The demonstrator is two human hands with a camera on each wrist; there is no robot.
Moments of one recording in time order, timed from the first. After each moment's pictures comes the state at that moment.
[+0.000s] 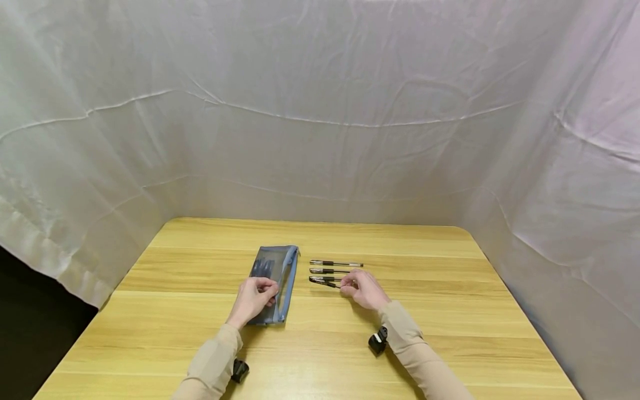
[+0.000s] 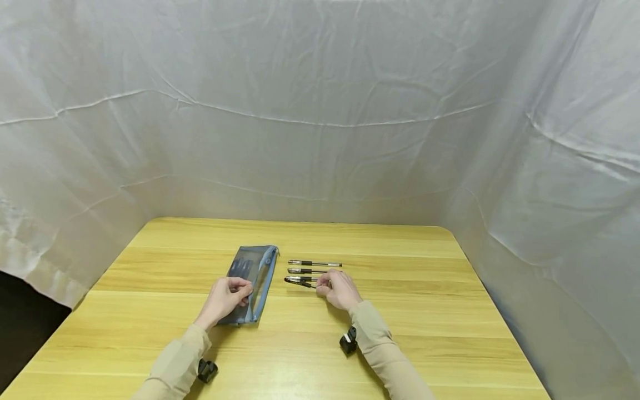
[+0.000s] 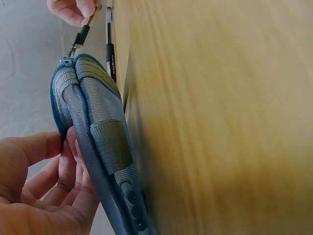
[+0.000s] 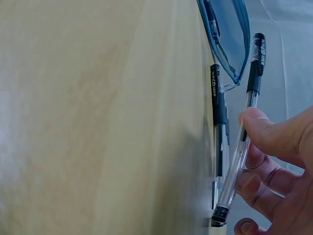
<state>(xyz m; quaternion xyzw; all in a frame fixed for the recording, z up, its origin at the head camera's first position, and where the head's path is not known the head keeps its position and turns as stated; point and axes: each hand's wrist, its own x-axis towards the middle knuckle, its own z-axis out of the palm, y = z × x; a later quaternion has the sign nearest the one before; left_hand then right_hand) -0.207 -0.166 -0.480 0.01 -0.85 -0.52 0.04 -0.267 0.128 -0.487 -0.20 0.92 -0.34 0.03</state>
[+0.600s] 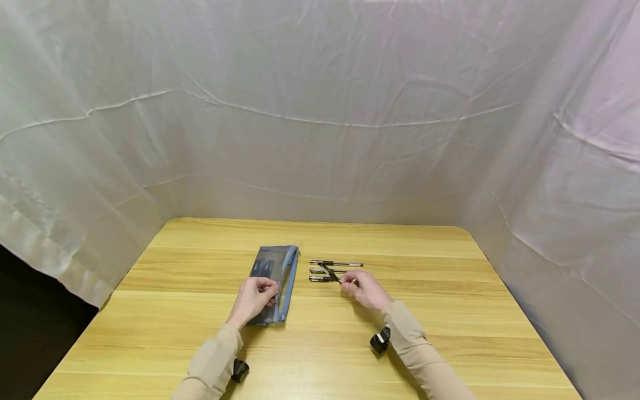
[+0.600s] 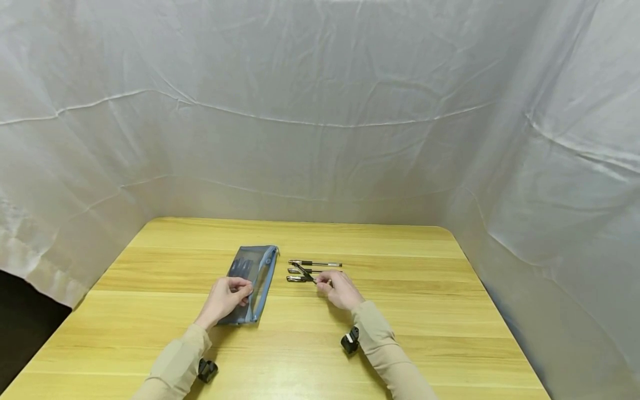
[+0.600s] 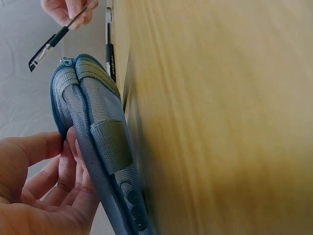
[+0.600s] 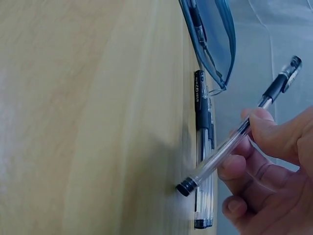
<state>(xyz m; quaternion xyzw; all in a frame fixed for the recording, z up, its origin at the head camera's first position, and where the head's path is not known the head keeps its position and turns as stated) -0.206 -0.165 -0.479 0.01 -0.86 -0.52 0.04 -0.263 0.132 -0.480 -0.24 0.89 -0.38 0.07</state>
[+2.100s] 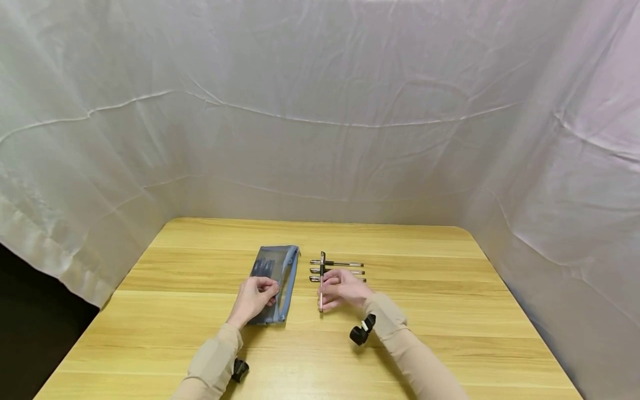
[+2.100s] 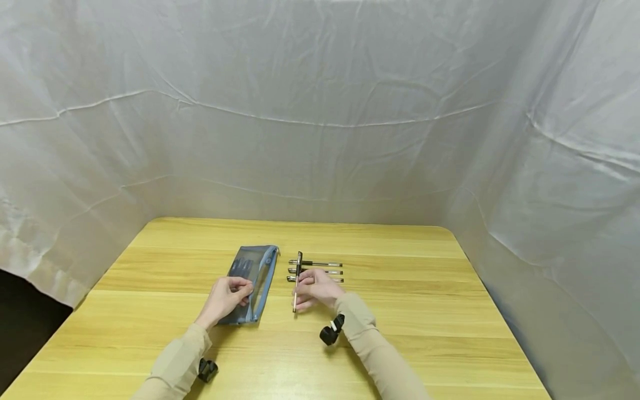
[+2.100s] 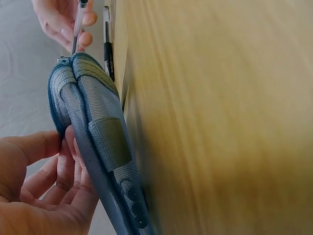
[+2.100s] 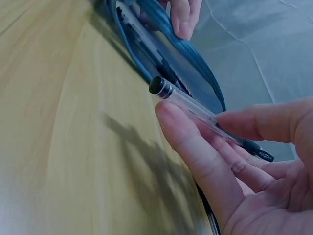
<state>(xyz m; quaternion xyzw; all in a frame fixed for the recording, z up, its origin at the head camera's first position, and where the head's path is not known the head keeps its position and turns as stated) -0.205 -0.164 -0.476 0.01 -0.85 -0.52 0.04 -0.267 0.091 -0.477 -0.11 0.69 -0.64 0.32</state>
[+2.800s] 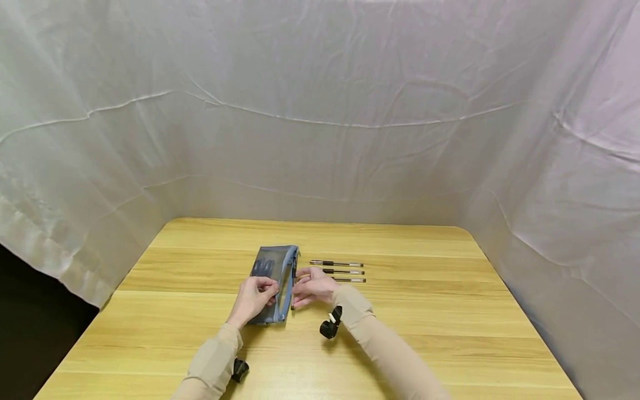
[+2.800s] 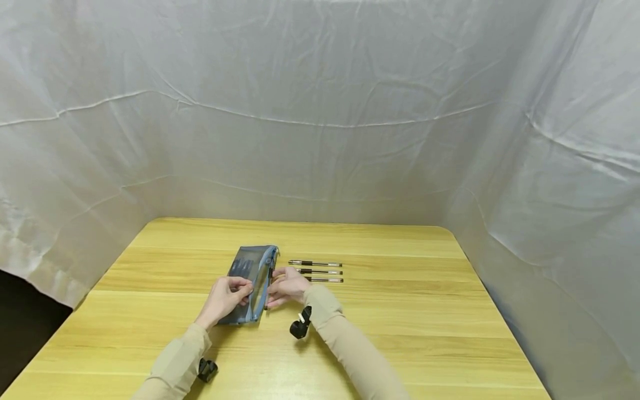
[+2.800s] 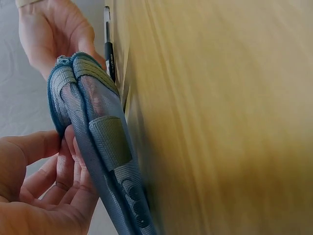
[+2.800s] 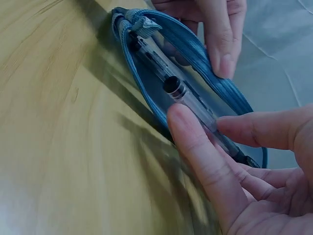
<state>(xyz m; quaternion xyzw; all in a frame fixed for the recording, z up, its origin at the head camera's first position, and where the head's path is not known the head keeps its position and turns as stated) -0.207 -0.164 -0.476 0.01 -0.85 -0.52 0.04 -0.280 0.022 -0.484 -0.09 0.68 -0.64 0.35</state>
